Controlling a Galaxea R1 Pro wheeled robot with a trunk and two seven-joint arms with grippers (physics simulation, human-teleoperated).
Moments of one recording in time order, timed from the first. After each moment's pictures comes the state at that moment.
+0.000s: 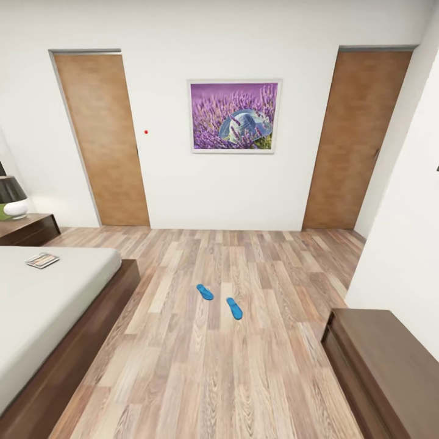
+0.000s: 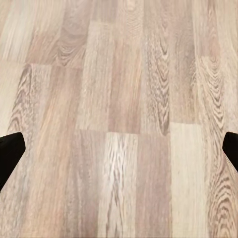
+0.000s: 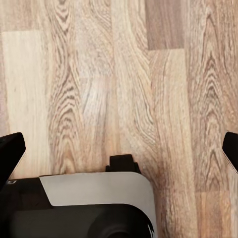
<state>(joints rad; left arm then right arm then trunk) -0.01 -0.05 0.00 -0.58 0.04 -0.22 -0.01 0.00 -0.01 -0.04 -0.40 -0.05 -0.09 -0.03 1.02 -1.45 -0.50</state>
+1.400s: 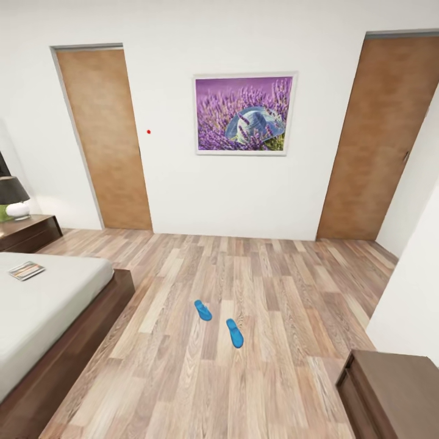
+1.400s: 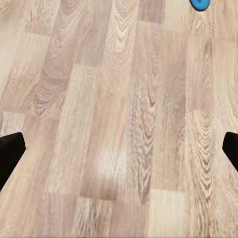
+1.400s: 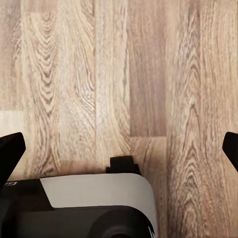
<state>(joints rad) -0.01 -0.05 0.00 -0.58 0.04 -0.22 -0.01 0.00 -0.01 -0.04 -0.41 -0.05 -0.09 -0.03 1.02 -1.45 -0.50</state>
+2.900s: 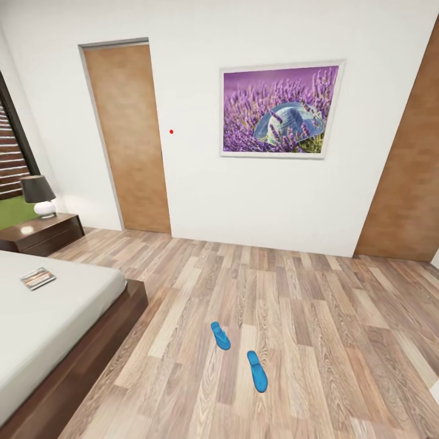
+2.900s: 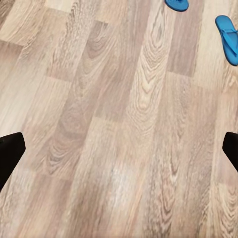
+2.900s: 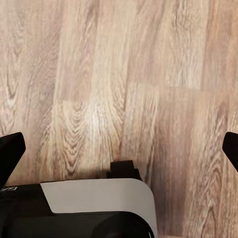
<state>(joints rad) -0.01 -0.05 0.00 -0.58 0.04 -0.22 -0.01 0.00 -0.01 -0.03 -0.41 -0.05 -0.10 -0.03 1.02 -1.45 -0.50</state>
